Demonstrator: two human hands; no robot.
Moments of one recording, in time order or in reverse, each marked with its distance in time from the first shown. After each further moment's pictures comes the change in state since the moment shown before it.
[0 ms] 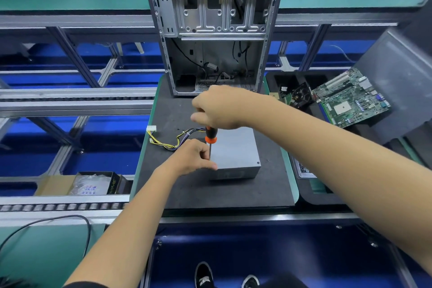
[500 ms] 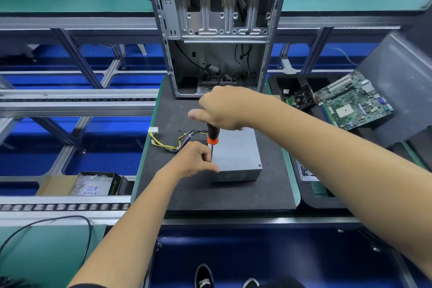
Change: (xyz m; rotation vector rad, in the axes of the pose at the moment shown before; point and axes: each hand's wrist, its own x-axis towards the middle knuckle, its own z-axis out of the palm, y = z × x) left_hand 0.000 -0.001 0.002 -0.010 0.008 -0.005; right_hand 0.000 0.002 -0.002 0.044 -0.035 0.070
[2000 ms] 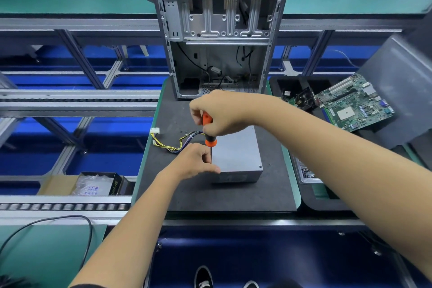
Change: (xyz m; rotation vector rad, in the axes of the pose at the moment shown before) left_hand -0.003 -0.002 0.001 0.018 0.016 -0.004; right_hand -0.006 -0.007 -0.010 0.177 -0.079 -0.182
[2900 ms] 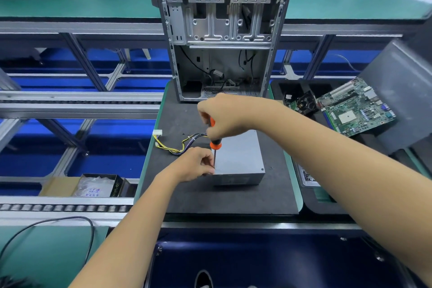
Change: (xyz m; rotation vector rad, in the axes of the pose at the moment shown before) left_hand -0.006 0.000 -0.009 0.046 -0.137 0.003; right_hand 0.004 0.000 0.004 -0.094 -0.019 0.099
